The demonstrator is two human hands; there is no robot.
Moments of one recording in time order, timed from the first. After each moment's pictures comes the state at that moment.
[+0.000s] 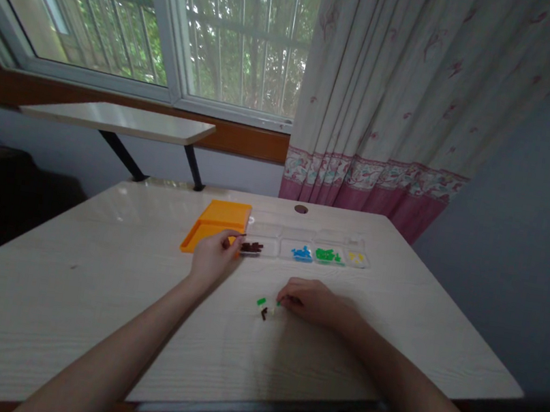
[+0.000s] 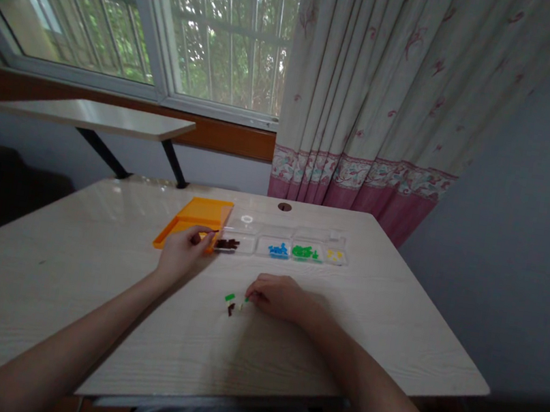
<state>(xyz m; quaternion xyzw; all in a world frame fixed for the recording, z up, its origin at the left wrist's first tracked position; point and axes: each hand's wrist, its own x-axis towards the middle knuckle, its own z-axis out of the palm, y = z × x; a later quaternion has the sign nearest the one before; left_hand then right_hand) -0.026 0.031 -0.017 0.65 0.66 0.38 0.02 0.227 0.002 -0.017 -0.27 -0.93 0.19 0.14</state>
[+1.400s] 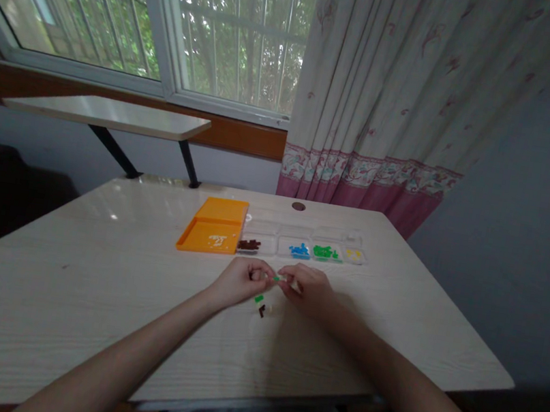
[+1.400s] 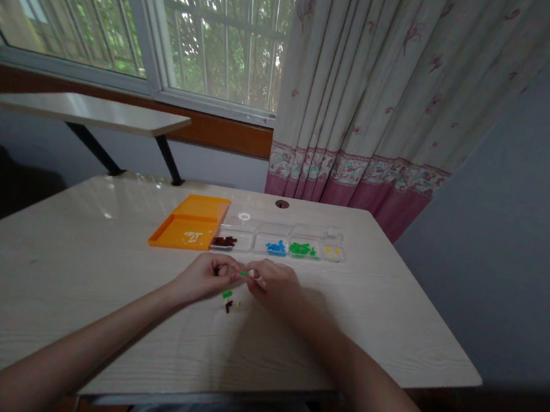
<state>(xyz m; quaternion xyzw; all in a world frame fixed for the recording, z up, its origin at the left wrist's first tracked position) 0.024 -0.001 -0.024 0.72 0.47 0.34 0.39 0.218 -0.003 -0.021 -0.34 -0.88 0.03 0.34</state>
